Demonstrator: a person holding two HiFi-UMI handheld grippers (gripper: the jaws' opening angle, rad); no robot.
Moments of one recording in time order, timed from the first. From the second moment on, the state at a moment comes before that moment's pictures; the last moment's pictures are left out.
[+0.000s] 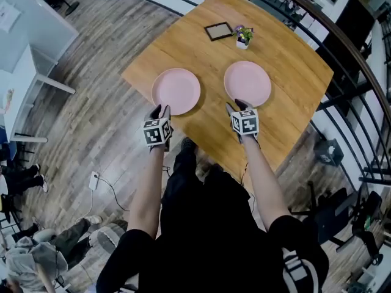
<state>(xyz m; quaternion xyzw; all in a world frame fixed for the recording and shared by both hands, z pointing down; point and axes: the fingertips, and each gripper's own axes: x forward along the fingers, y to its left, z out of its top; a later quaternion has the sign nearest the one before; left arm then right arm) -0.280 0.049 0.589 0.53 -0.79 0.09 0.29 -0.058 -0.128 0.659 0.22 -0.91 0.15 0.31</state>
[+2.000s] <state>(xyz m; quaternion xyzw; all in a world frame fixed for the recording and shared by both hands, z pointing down) -0.421 0.008 0.708 0.56 -0.72 0.13 0.40 -0.212 -0.112 0.736 0.23 -0.87 0.25 0.36</state>
